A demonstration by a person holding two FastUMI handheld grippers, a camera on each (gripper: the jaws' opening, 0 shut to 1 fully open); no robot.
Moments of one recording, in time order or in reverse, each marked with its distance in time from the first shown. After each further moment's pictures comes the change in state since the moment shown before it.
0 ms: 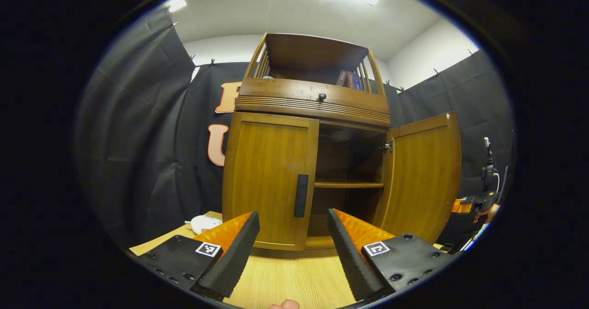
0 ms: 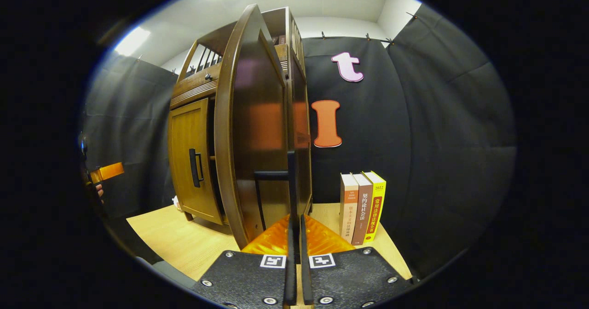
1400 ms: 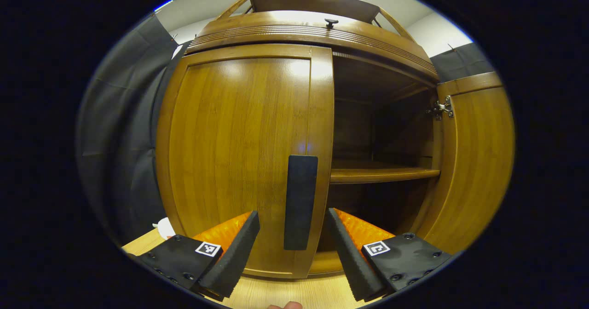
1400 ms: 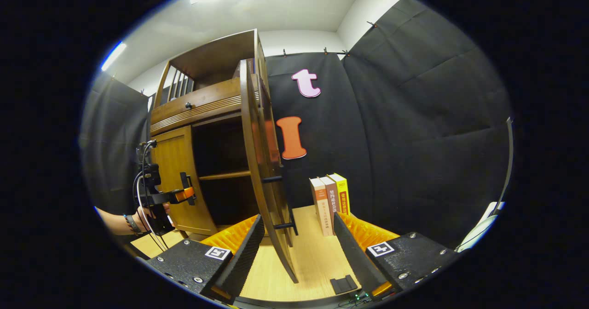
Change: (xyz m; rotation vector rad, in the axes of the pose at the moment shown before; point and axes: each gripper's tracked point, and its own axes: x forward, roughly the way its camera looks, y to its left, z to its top) left arm 0.236 -0.009 -0.086 0.037 0.158 0.027; right arm -0.113 -0.004 0.015 0.113 -0.091 -0.269
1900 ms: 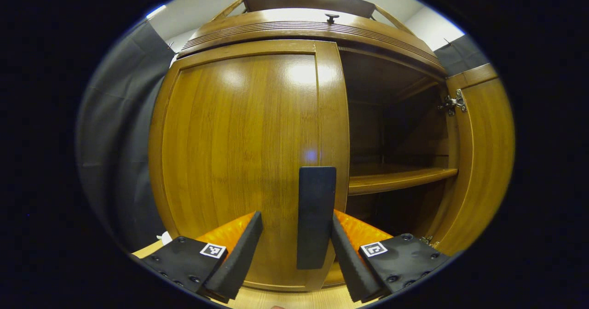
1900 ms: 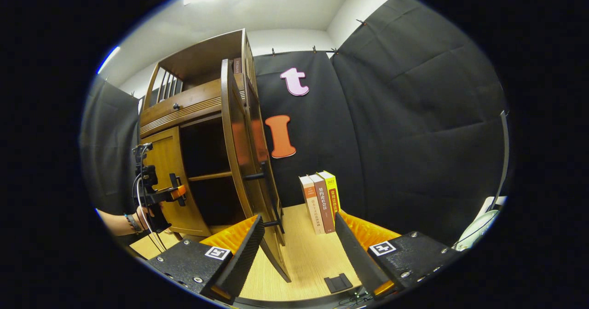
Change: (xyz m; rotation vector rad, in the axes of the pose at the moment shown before) left arm 0.029 0.008 0.010 0.048 -0.053 0.007; right arm 0.003 -0.014 -0.002 0.021 0.000 -0.039
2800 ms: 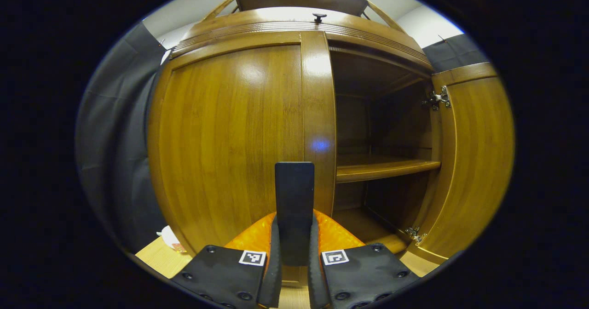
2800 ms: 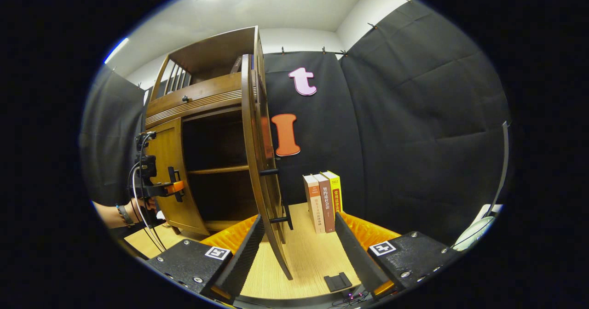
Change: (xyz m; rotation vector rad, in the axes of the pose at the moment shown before) left arm -0.046 -0.008 -0.001 0.016 0.063 -0.025; right arm -0.010 0.022 -0.003 -0.068 -0.007 0.018
